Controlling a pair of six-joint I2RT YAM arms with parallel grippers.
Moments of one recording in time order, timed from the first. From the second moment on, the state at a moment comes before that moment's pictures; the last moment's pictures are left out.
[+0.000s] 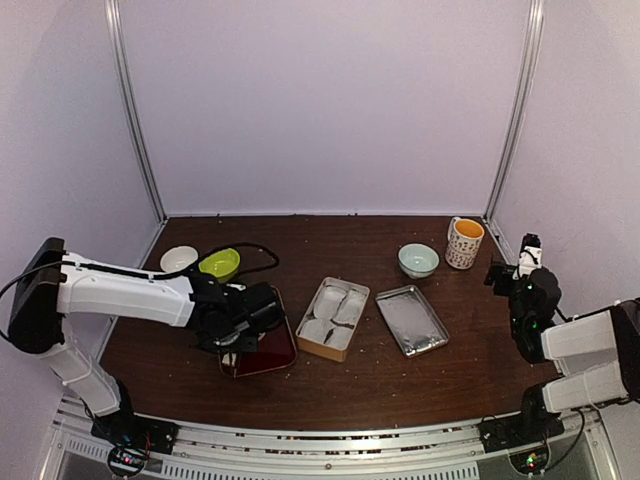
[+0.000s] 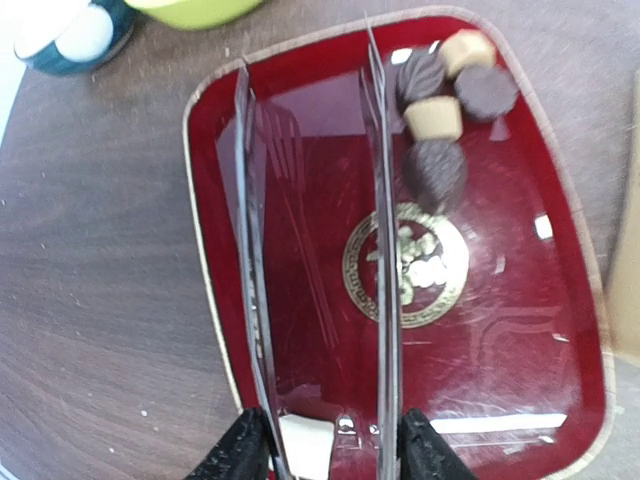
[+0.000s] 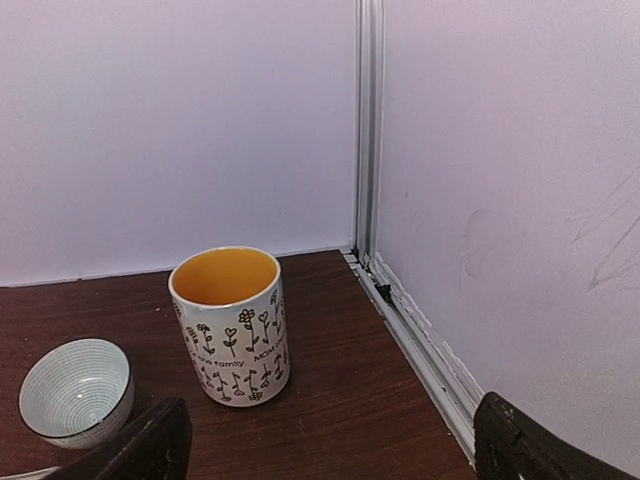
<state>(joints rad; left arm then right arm) -1.05 1.59 0.98 -0.78 -0.55 -1.02 0.10 1.21 0.17 1.03 0.36 0.03</state>
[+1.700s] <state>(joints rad) -1.05 1.09 0.85 -0.44 -0.23 -0.67 0.09 1.36 0.24 1.09 0.29 0.01</state>
